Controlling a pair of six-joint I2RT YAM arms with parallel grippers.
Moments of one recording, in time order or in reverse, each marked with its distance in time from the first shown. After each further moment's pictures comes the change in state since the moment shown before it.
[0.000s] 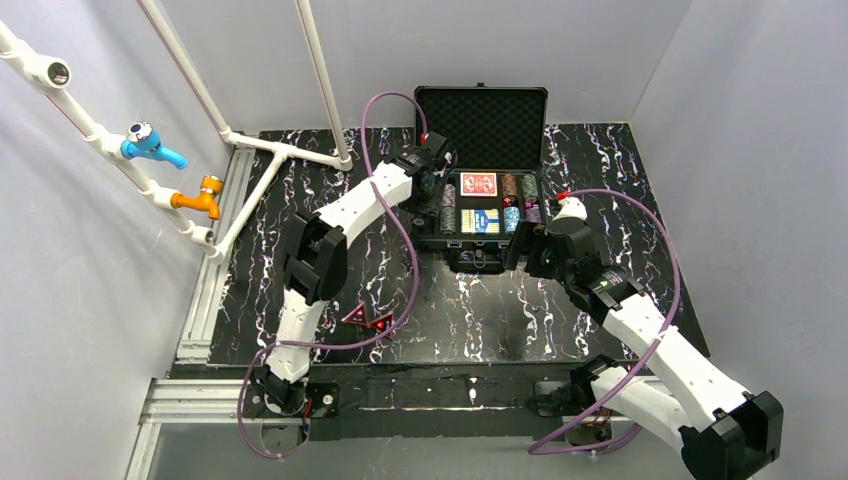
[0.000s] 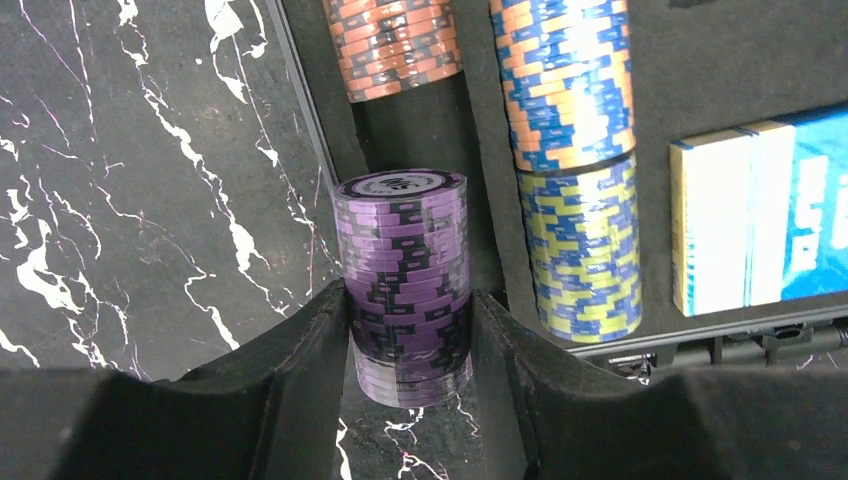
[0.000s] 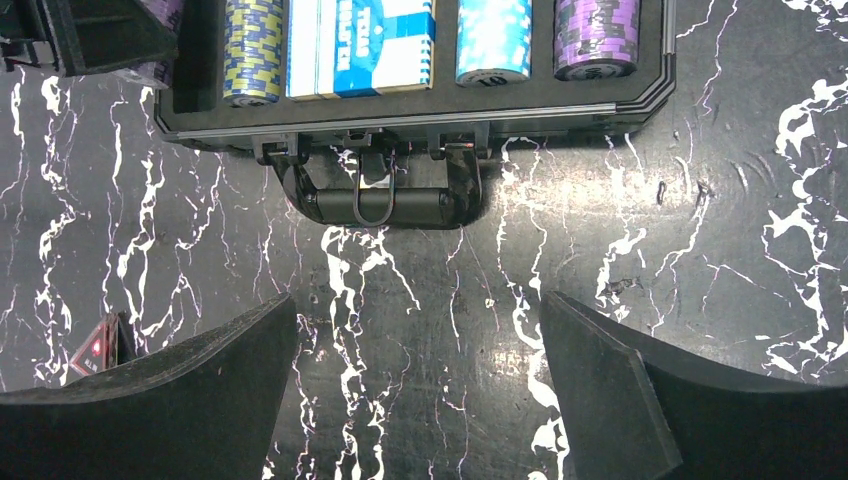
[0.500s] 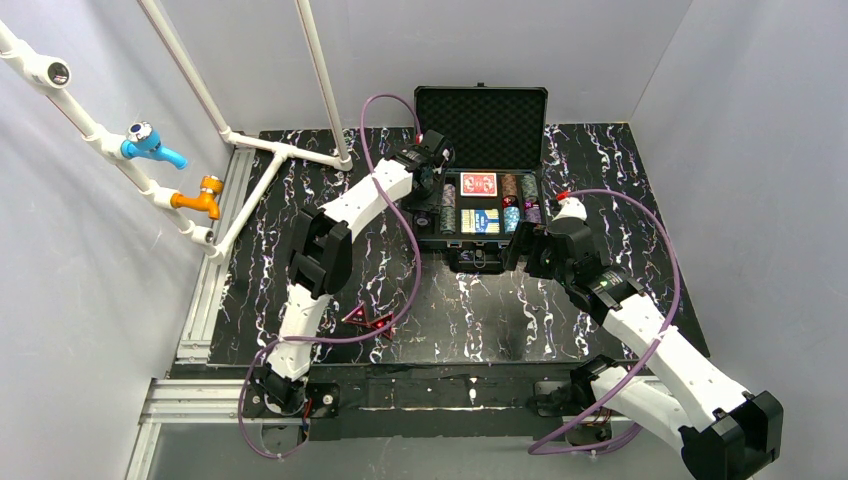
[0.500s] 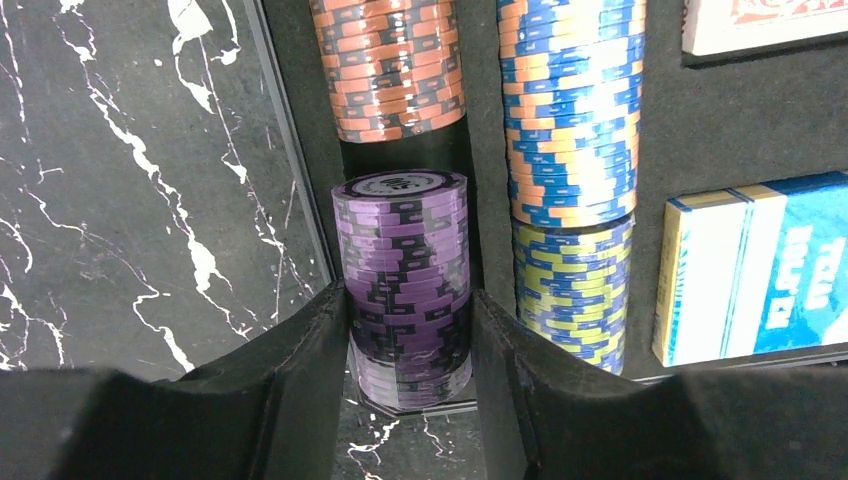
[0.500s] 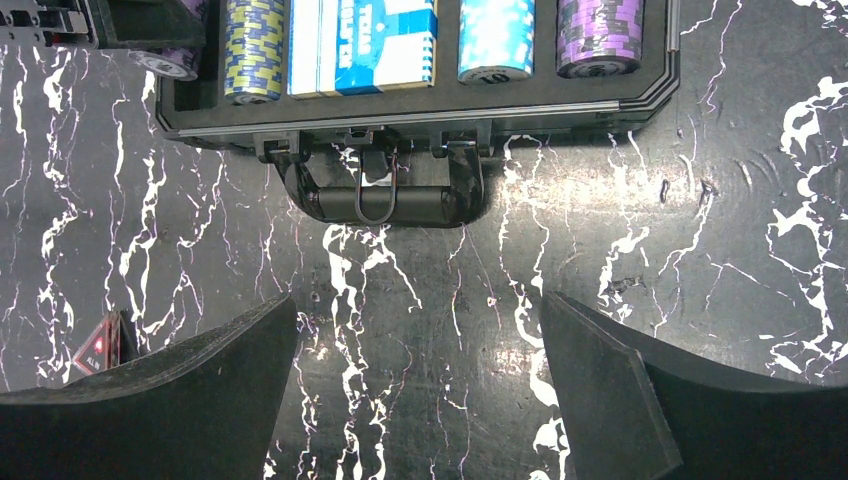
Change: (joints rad) left arm 0.031 0.080 0.077 -0.023 0.054 -0.091; right arm 0.000 0.000 -0.002 0.000 -0.005 0.003
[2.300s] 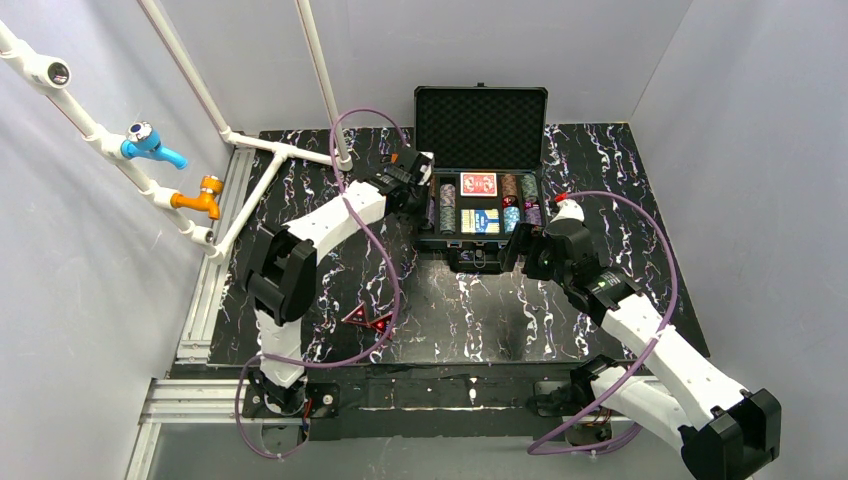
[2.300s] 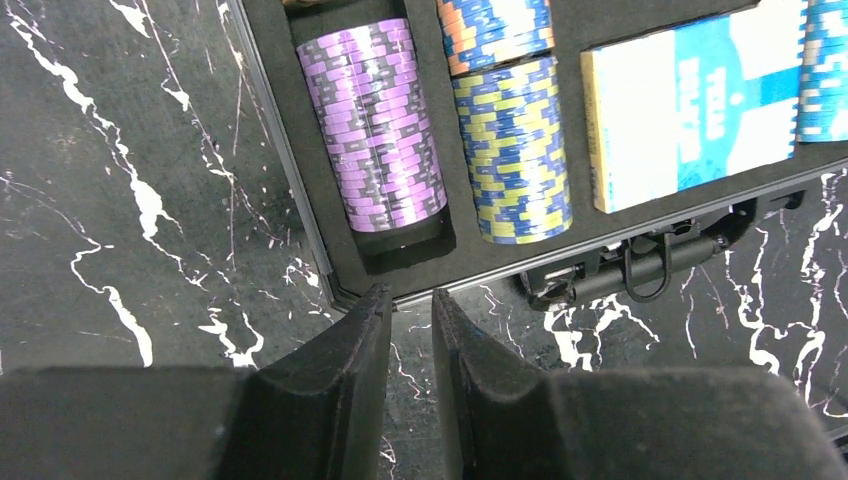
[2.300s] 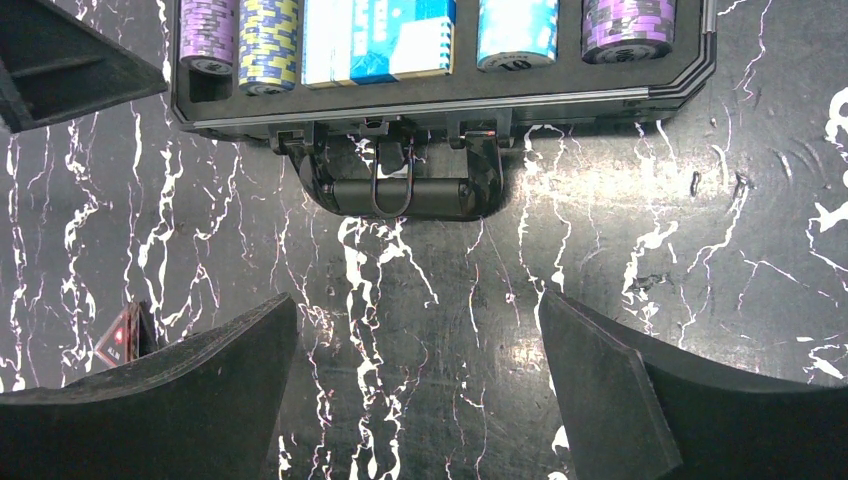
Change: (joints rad) left arm 0.009 -0.348 -0.489 0.318 0.148 0.002; right arm 0.000 0.005 -0.020 0.026 -0.037 0.027
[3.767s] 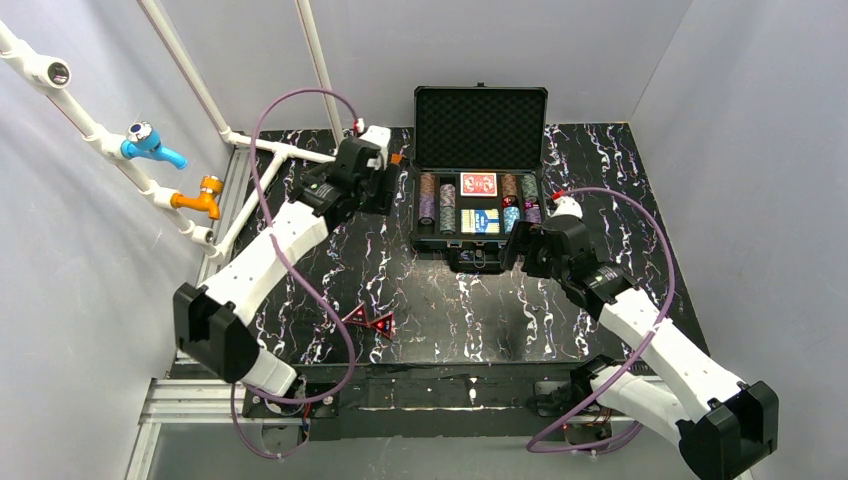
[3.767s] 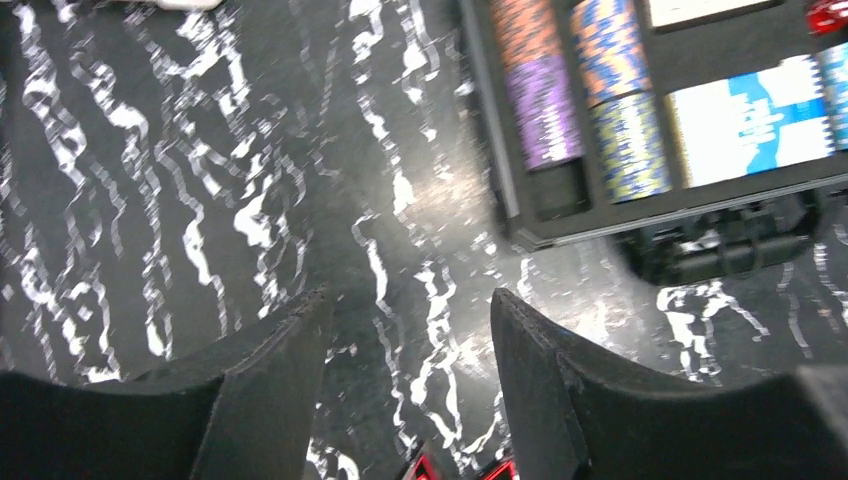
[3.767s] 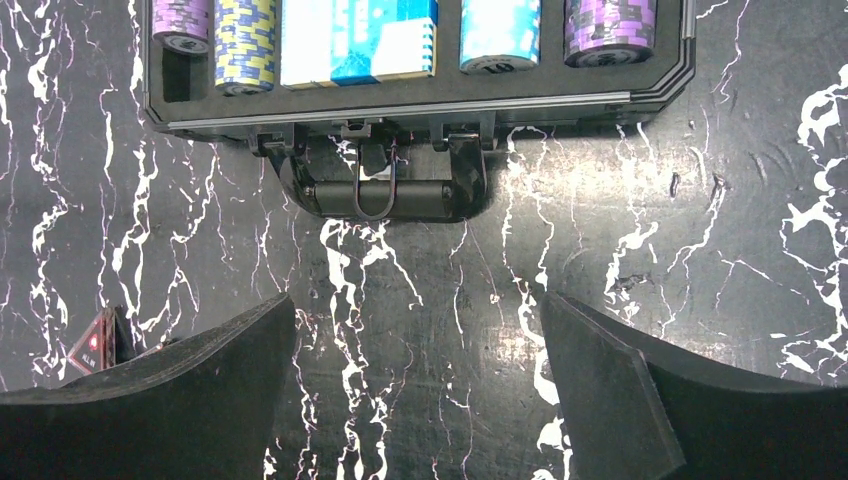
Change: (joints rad) left arm 0.056 -0.381 -0.109 -0.034 -0.199 0.214; right arm 0.000 0.034 0.022 -0.022 0.022 -0.018
